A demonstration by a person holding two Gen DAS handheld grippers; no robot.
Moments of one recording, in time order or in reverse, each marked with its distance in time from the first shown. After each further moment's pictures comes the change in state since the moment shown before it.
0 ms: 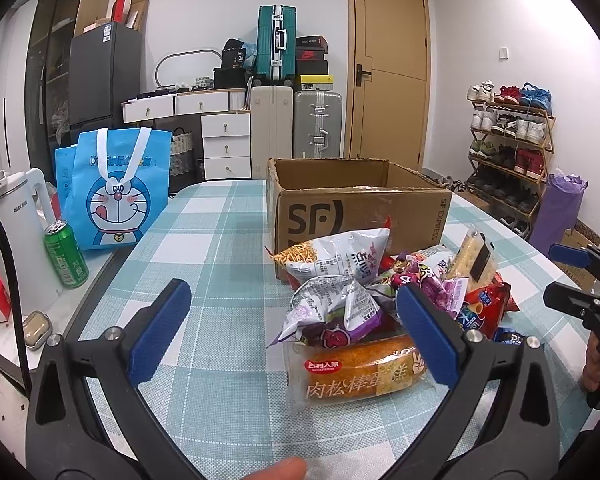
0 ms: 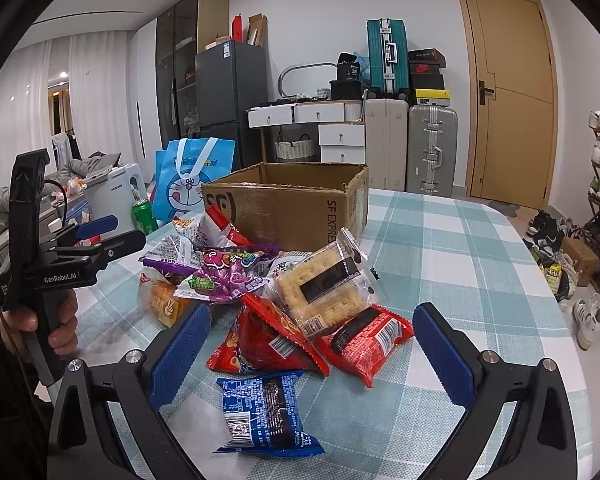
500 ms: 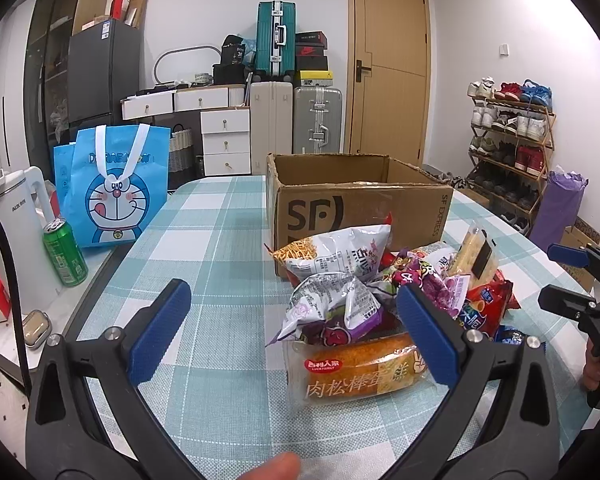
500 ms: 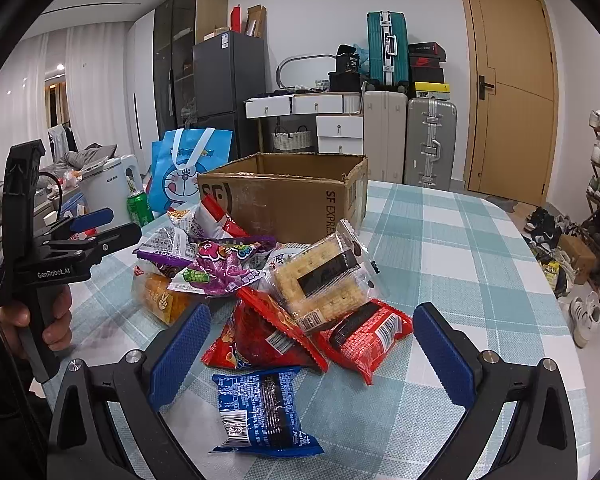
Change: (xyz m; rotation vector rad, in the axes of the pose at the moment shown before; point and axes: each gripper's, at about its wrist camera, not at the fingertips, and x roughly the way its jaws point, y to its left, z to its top) left arm 0.005 -0.001 -0.001 0.003 0.018 -0.001; right arm 0.008 0.001 0.000 -0.007 0.038 -0.019
